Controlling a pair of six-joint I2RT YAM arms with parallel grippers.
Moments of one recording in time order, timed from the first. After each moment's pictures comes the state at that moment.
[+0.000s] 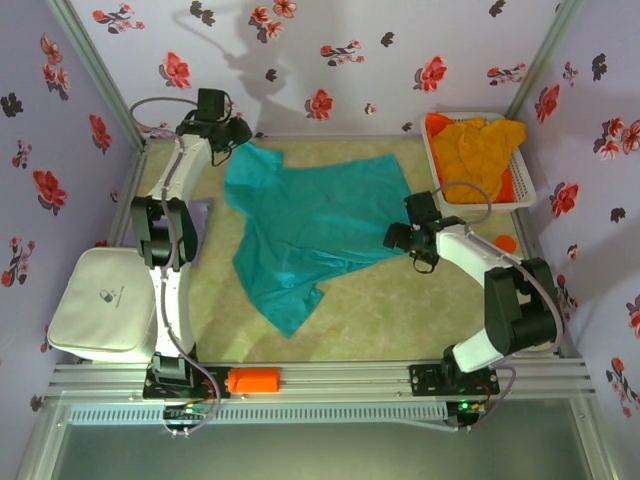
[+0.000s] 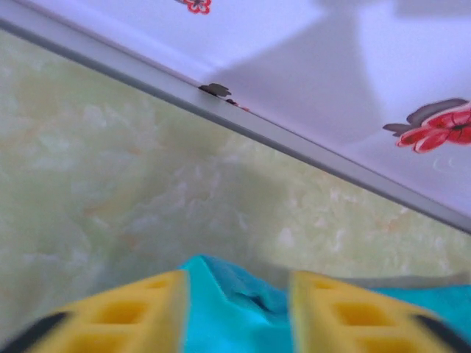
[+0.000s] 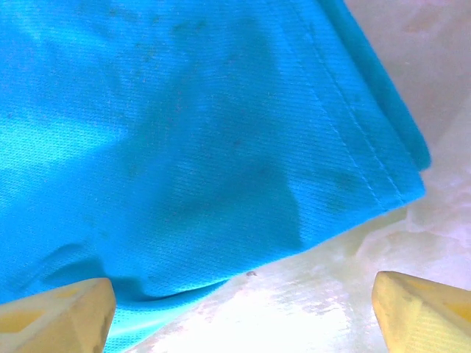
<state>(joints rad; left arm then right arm) -0.16 2.28 2.18 -0.65 0.11 -0.59 0.28 1.51 0.87 -0.52 0.04 0.63</state>
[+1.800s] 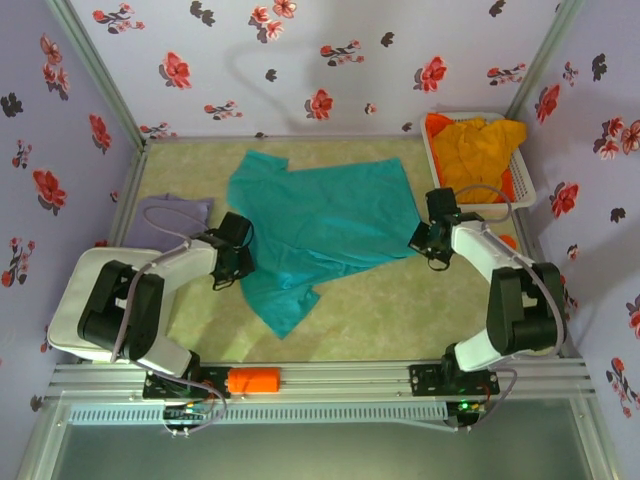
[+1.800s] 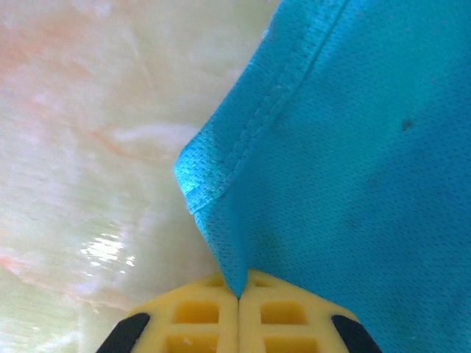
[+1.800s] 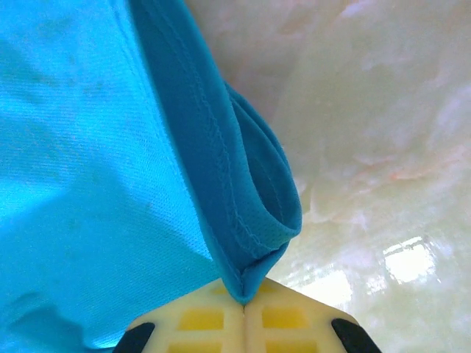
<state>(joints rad) -0.41 1.52 0.79 -0.54 -0.13 -0.69 0.14 1.48 0.92 -0.65 -0.03 0.63</state>
